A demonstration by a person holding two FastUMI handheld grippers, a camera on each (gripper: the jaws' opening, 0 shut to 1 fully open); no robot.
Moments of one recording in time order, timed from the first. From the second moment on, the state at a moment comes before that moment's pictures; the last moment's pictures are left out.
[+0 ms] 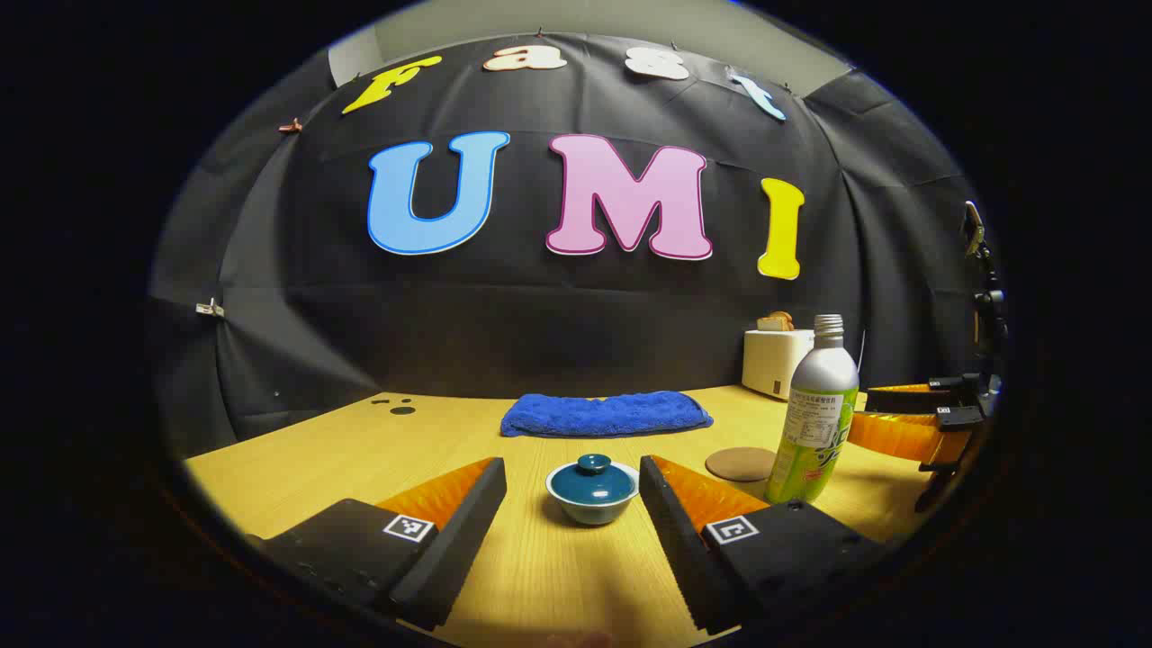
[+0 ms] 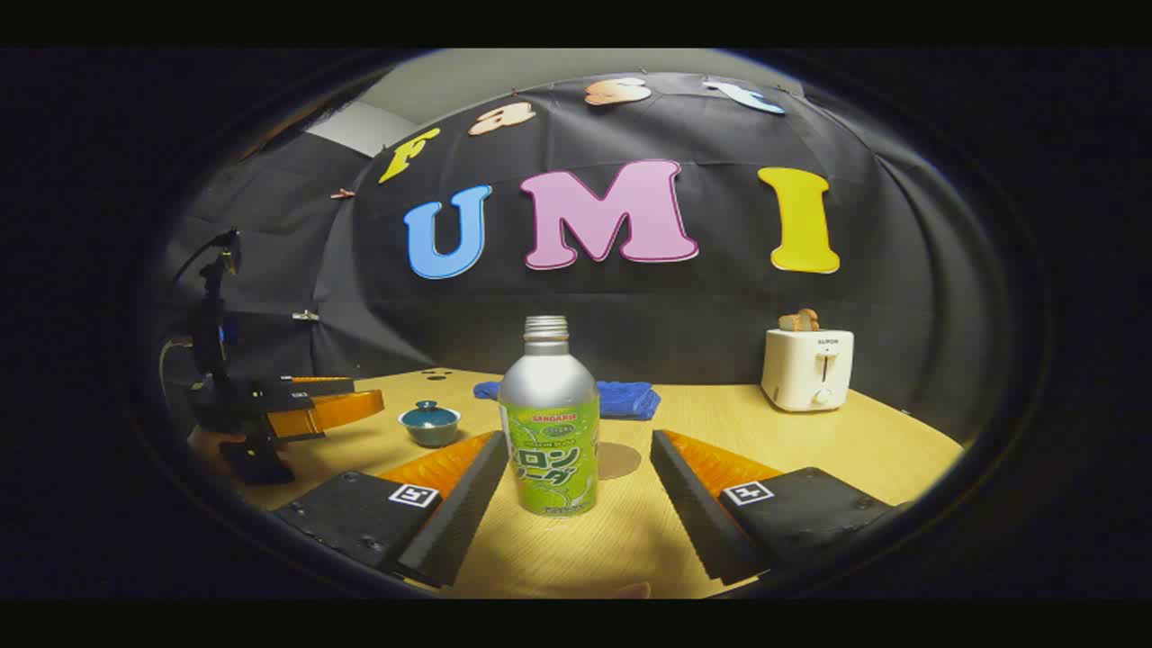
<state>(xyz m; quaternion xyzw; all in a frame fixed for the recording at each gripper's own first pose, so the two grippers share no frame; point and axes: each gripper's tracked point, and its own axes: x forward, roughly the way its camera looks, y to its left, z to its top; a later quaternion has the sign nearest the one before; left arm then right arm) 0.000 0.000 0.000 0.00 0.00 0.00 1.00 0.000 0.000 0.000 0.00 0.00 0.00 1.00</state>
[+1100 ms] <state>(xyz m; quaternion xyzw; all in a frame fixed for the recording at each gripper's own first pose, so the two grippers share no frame) 0.042 -0.019 -0.004 0.02 0.01 -0.07 1.00 0.001 0.001 0.000 0.00 0.00 0.01 1.00</state>
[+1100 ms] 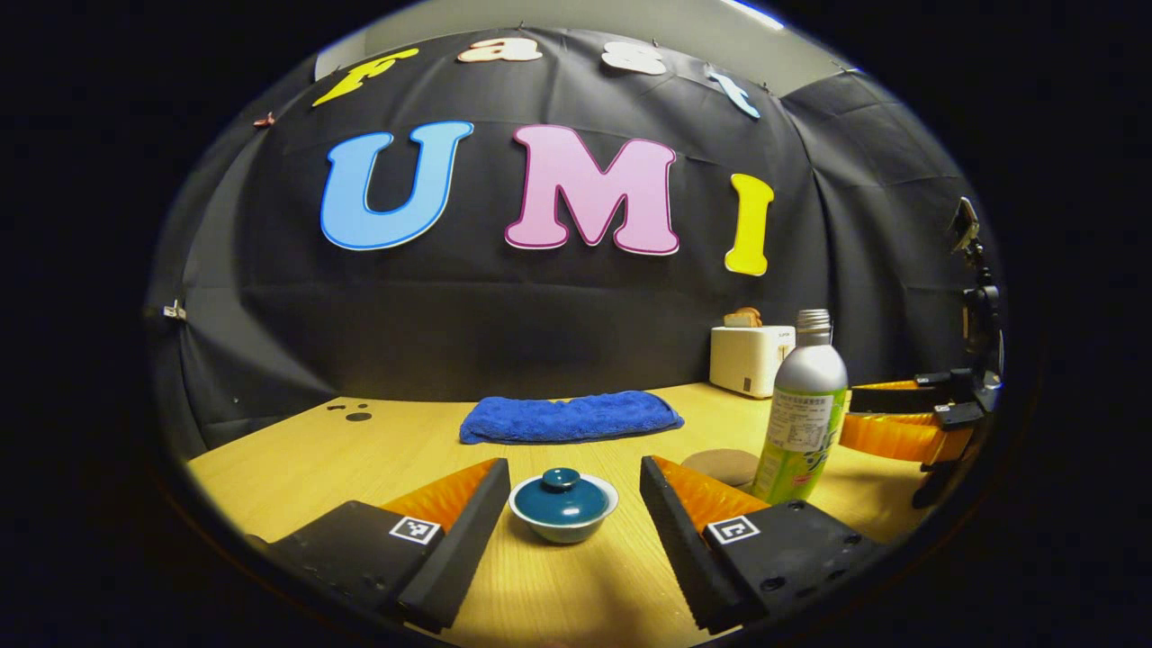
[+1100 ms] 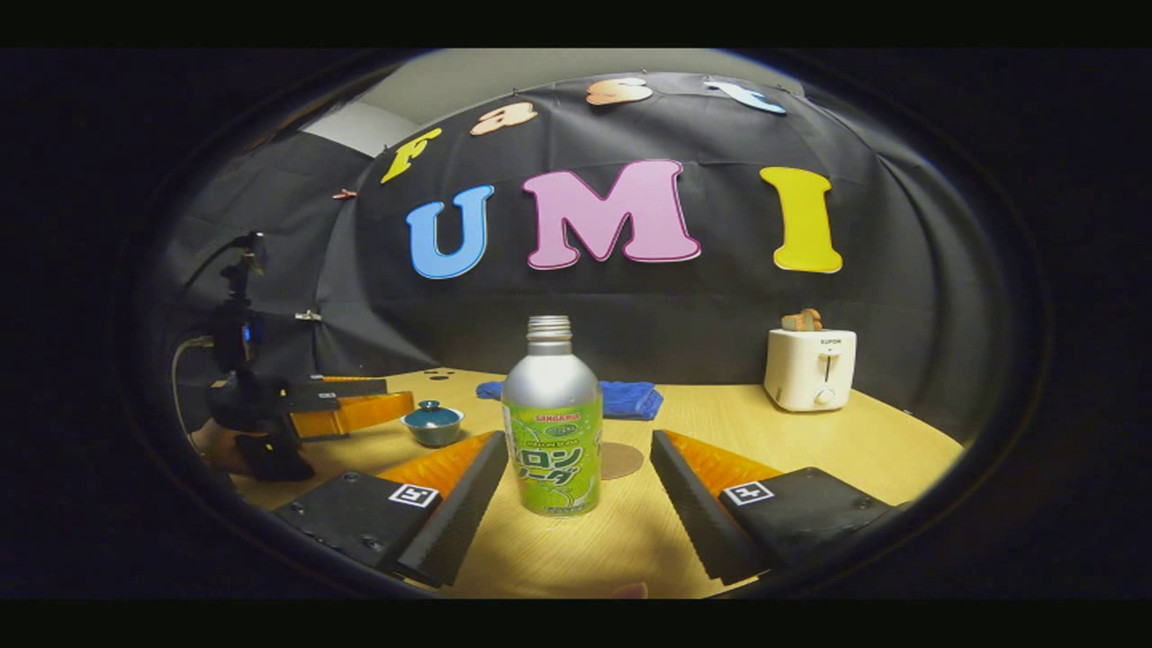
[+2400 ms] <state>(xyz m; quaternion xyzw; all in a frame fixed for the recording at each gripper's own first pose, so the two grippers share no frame) 0.073 -0.011 -0.013 0.02 0.05 -0.05 1.00 0.010 0.009 0.002 0.00 0.00 0.02 1.00</state>
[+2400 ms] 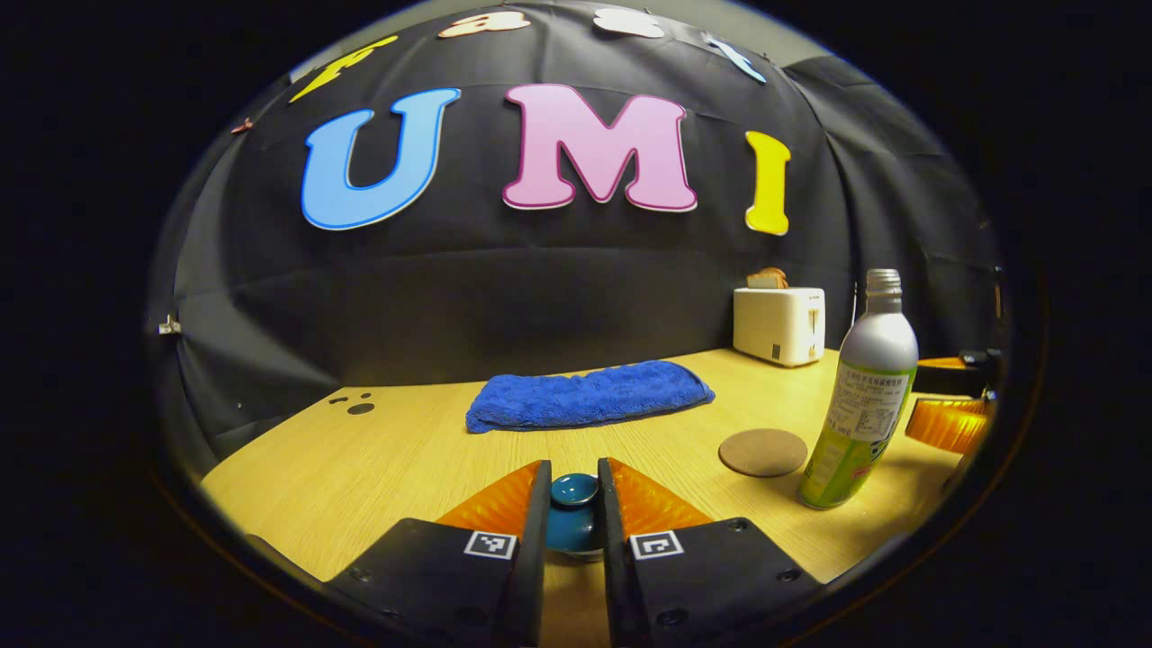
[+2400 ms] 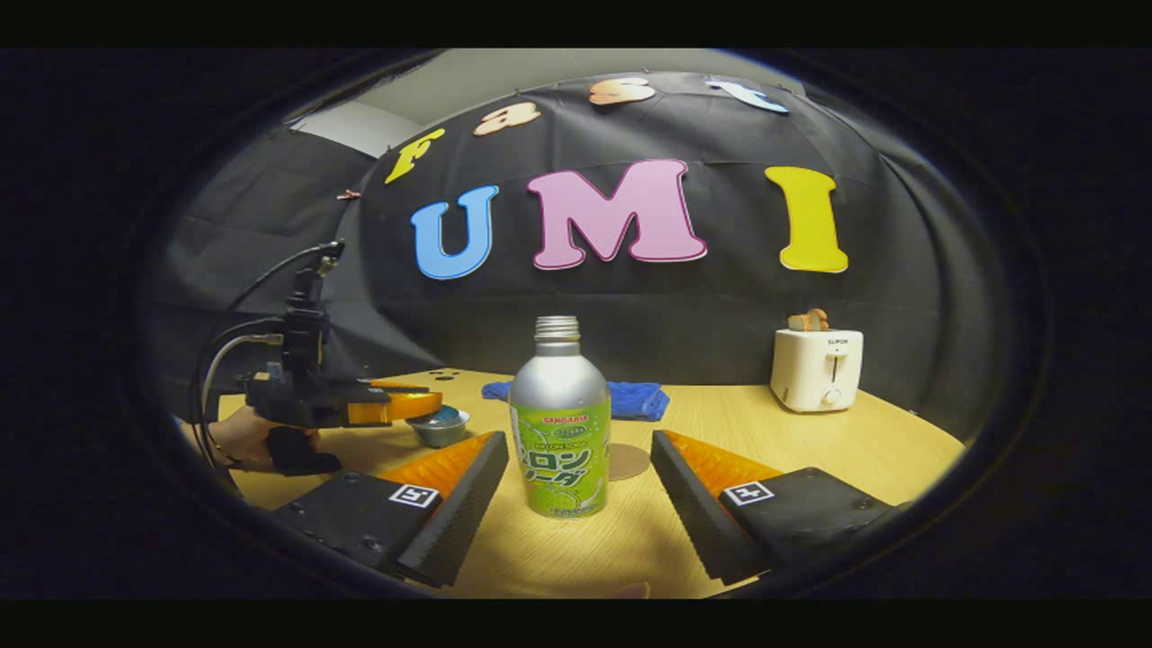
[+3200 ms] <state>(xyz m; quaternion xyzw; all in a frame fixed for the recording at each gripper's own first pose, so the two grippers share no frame) -0.007 0.064 0.034 -0.09 -0.04 0.00 0.99 0.057 0.017 0.000 -0.03 0.01 -0.02 1.00</state>
